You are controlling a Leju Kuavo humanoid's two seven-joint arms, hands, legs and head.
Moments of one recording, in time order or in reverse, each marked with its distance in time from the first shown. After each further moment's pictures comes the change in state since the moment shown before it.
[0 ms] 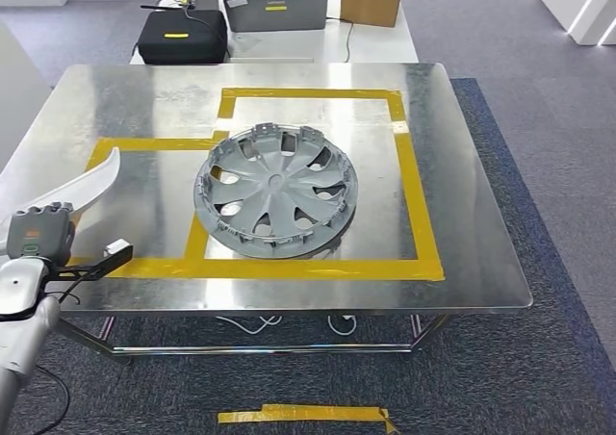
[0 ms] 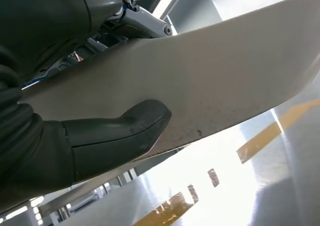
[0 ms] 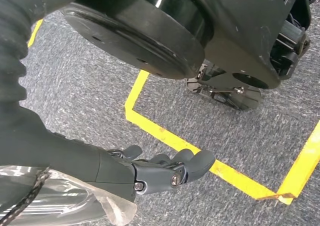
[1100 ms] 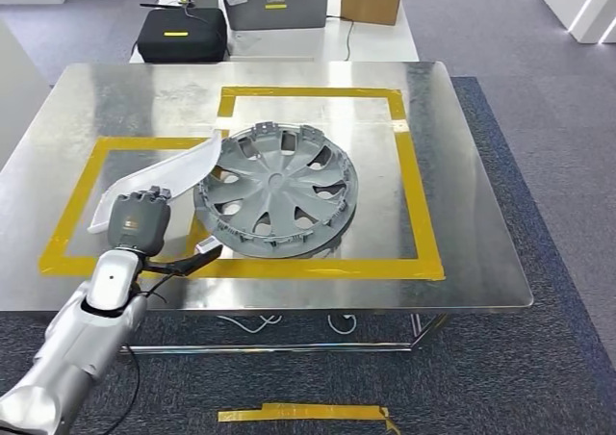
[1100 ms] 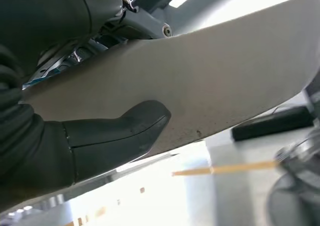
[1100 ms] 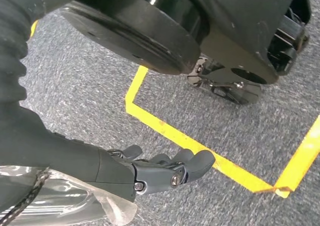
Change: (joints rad) left arm 0.003 -0.197 -0.305 -0.138 -0.030 0.064 0.125; right arm -0.002 0.007 0.019 0.000 0.012 -0.030 0.025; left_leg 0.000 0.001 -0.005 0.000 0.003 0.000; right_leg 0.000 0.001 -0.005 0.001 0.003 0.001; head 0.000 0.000
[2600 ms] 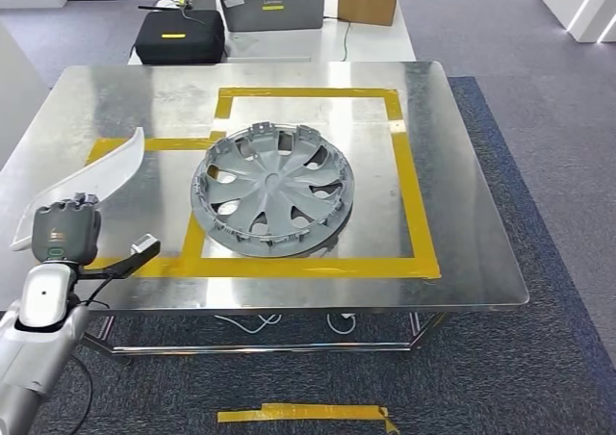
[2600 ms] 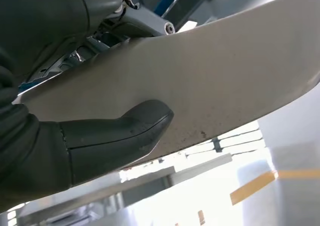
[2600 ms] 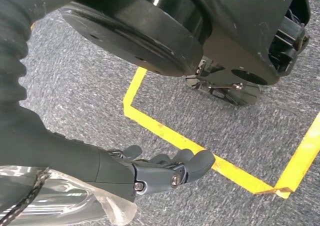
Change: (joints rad) left arm 0.095 0.150 0.192 -0.074 0.023 0.042 0.001; right arm 0.008 0.002 -0.027 0.000 0.009 0.025 -0.019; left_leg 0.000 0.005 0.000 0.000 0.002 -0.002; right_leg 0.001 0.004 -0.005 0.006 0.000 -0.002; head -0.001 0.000
